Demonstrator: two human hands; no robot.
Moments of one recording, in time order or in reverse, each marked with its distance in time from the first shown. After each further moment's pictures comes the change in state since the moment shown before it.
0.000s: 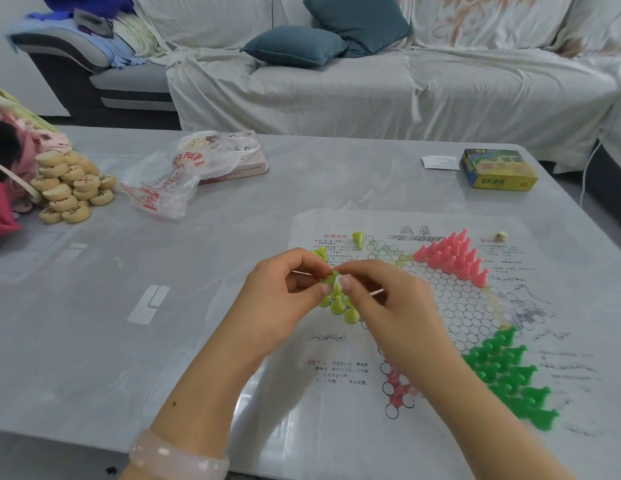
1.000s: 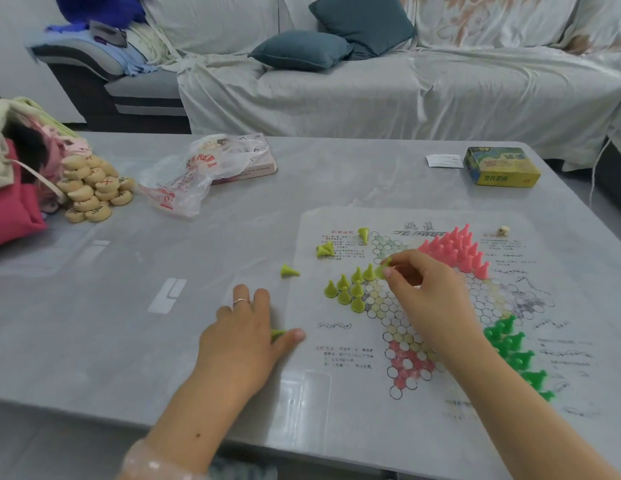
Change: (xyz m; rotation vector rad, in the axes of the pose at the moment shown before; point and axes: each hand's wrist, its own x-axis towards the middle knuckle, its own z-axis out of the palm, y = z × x) left_hand -0.033 -0.042 -0.023 1.397 0.085 -0.153; right_hand 0.003 0.029 -0.017 -0.092 0.142 0.170
